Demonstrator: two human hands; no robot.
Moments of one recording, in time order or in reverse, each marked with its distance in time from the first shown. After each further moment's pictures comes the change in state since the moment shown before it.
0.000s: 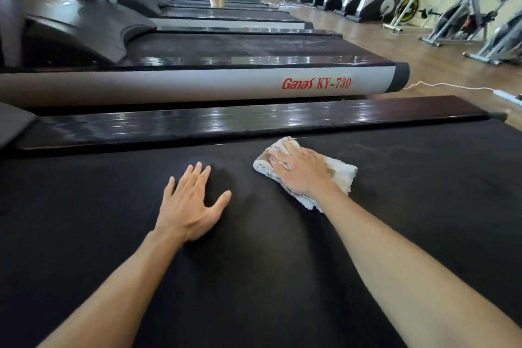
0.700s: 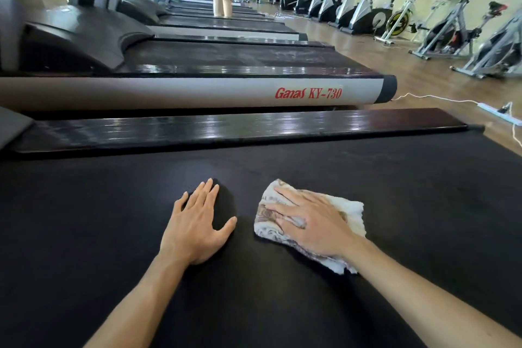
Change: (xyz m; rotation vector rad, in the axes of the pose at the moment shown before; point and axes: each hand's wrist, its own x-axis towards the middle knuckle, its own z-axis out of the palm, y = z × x) left_hand -0.024 0.023 0.017 0.090 0.008 0.104; right_hand -0.122 0.016 -0.010 0.075 -0.065 -0.248
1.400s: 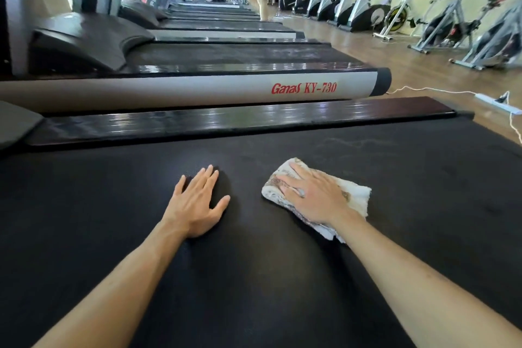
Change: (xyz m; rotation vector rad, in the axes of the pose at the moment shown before) left_hand -0.005 0.005 -0.008 0.029 -0.073 0.036; right_hand -0.005 0.021 0.003 -0.041 0.053 0.203
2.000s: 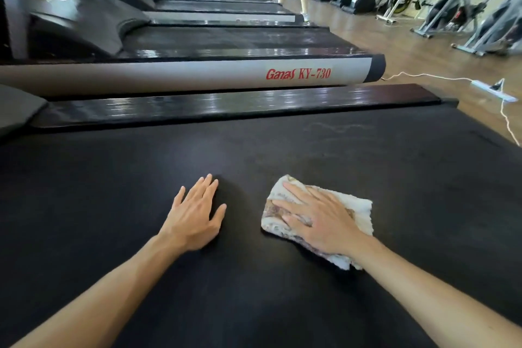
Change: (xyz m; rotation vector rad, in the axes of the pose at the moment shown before) left_hand -0.084 0.054 -0.005 -0.123 -0.040 -0.042; right_hand -0.122 0.008 -0.013 0.007 -0.052 -0.181
